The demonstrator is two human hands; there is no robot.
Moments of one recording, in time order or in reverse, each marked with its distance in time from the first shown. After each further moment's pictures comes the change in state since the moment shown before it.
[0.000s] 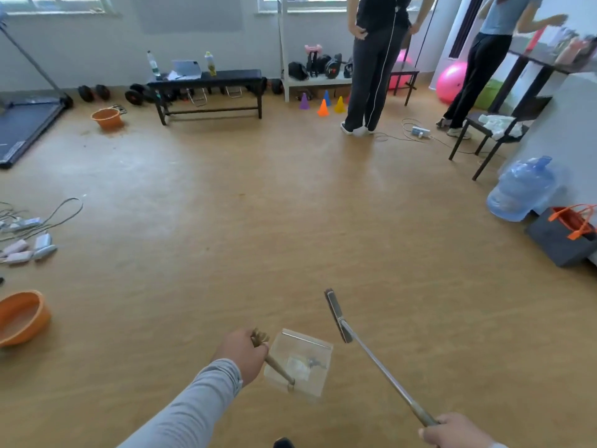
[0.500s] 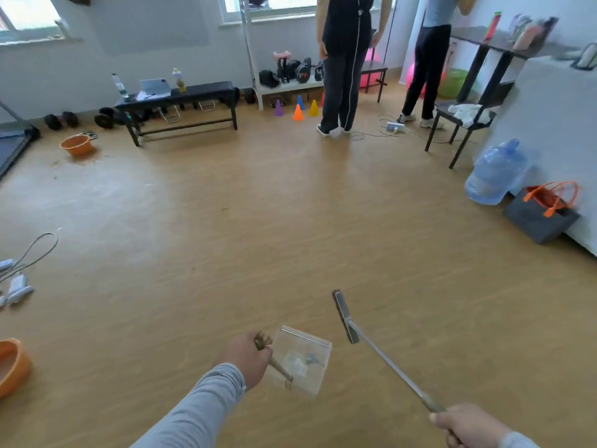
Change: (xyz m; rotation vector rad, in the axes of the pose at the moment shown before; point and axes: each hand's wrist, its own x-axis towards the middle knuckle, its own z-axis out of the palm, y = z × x) left_hand 0.022 0.056 -0.004 0.123 -0.034 0.122; right_hand 0.042 0.037 -0.043 0.006 0.031 -0.060
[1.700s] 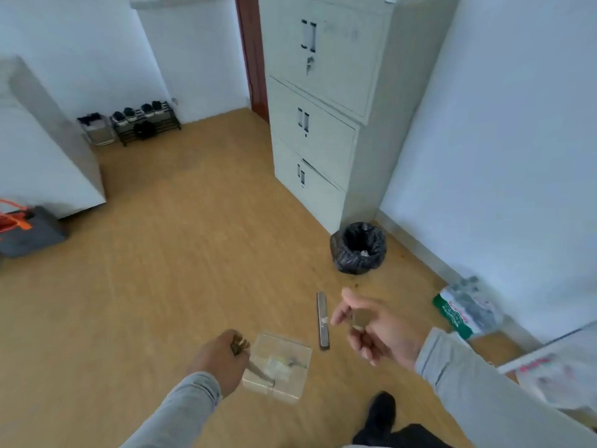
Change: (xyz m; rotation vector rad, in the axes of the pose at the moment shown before) left_hand -0.228 0.226 0.241 0.810 -0.748 1.384; right_hand -0.308 0.207 0.249 1.770 0.862 -0.066
